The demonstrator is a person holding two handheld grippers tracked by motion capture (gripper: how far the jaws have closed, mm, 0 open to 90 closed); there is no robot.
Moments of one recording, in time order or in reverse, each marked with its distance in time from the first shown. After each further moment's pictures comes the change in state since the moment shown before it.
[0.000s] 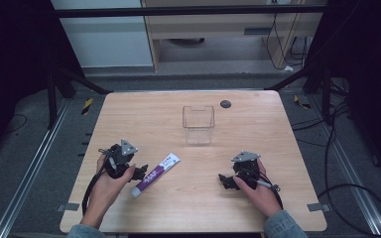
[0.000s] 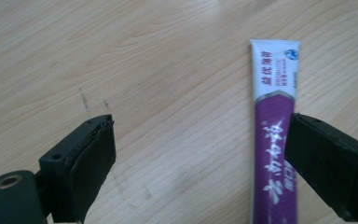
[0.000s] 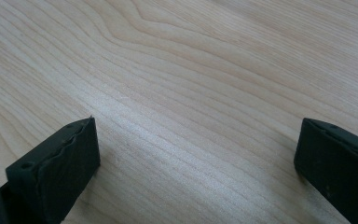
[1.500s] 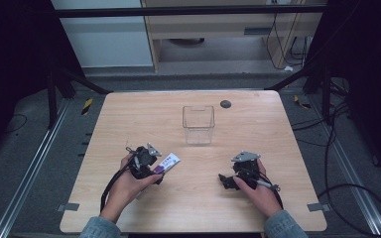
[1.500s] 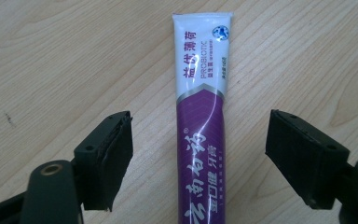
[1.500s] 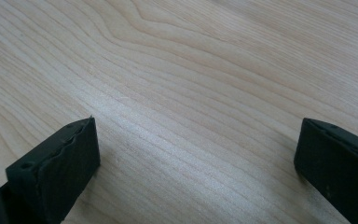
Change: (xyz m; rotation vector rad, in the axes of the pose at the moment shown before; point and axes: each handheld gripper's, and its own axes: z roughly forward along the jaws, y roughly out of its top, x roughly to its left) left arm -0.037 0.019 0.033 0.168 -0.119 0.087; right arm 0.000 0.000 0.000 0.000 0.000 0.000
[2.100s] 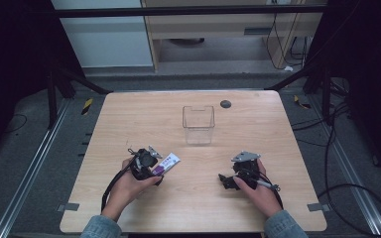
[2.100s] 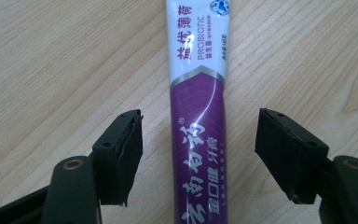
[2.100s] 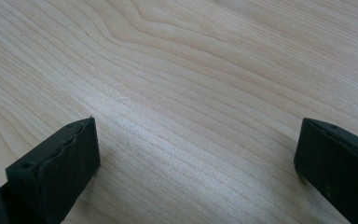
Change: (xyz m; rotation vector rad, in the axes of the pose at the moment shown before) left arm 0.003 -0.006 0.015 0.055 -0.035 0.002; right arm 0.000 0.000 0.000 0.000 0.000 0.000
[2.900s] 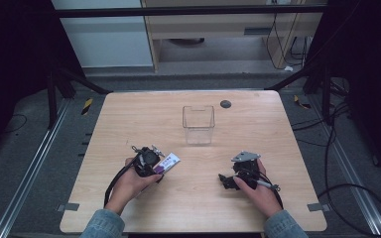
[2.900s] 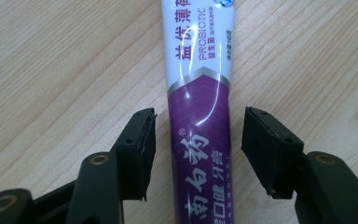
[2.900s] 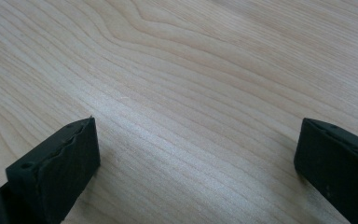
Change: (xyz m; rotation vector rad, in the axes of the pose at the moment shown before) left arm 0.004 0.009 0.013 0.058 -0.038 0.001; right arm 0.000 0.000 0.000 0.000 0.000 0.000
